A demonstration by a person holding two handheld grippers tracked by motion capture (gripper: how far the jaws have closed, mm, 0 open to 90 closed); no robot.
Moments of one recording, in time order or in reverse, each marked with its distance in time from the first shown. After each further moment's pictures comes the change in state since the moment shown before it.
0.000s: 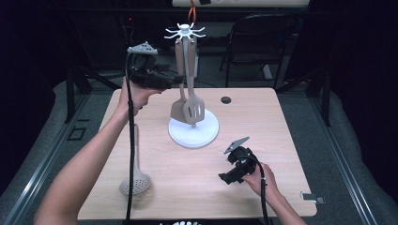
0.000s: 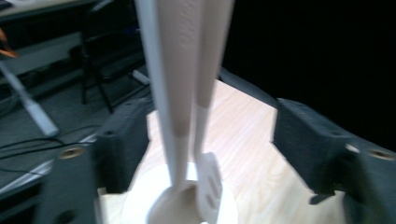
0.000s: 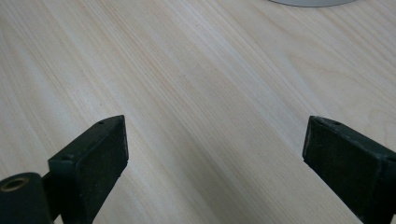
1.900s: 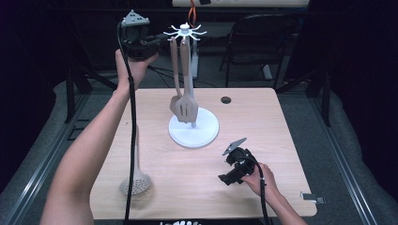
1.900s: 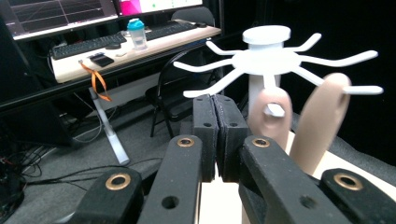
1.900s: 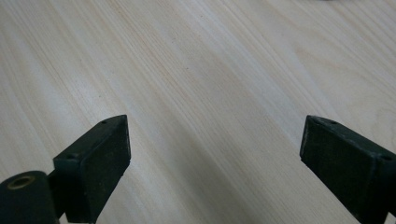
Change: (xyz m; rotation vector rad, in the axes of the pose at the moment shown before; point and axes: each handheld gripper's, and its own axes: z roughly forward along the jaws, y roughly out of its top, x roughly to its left) left arm 0.022 0.047 -0.007 -0.145 0.256 0.036; right arm 0.003 -0.001 0.006 0.005 0.007 -0.006
